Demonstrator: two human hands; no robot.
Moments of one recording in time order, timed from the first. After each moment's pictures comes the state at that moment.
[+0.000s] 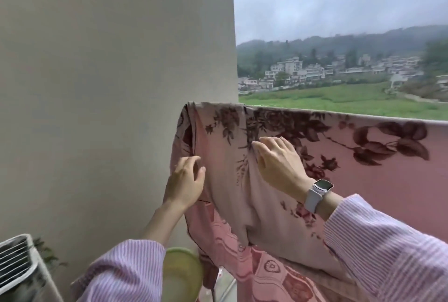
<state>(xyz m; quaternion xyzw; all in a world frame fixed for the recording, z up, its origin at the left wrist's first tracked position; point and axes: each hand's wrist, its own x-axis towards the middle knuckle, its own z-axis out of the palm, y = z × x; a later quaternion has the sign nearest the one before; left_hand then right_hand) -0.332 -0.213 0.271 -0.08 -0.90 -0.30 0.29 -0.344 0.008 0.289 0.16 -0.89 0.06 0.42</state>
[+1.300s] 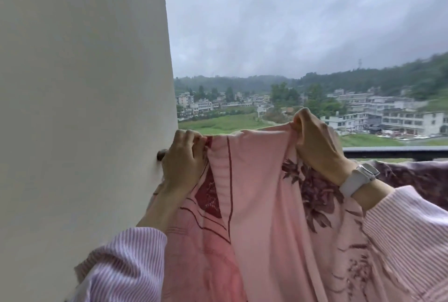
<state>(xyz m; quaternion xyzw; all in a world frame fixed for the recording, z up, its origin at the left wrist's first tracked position) -0.739 -0.271 0.382 -0.33 -0.75 -0.42 0.40 -0.601 -0.062 0.410 -0.13 -0.85 0.05 0.51</state>
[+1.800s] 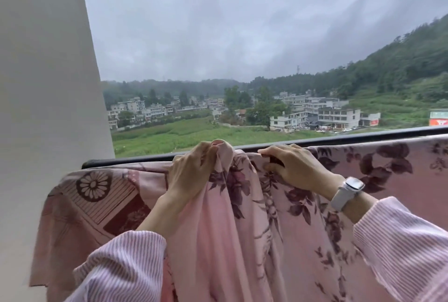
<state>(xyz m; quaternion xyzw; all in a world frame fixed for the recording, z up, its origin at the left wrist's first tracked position) -0.615 -0.137 0.363 -0.48 -0.75 -0.39 0.23 -0.453 0.029 0.362 -0.13 -0.93 -0.01 0.34</state>
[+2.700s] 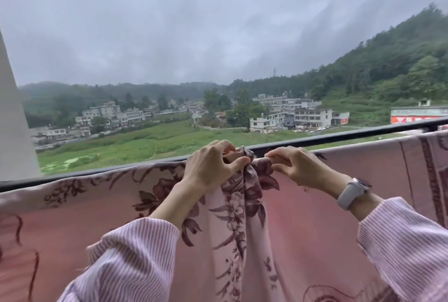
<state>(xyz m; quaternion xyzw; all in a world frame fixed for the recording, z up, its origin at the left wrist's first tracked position) -0.411 0.083 0.390 -0.57 -0.74 -0.29 0.21 -0.257 0.240 0.362 -0.19 -0.92 0.09 0.34</state>
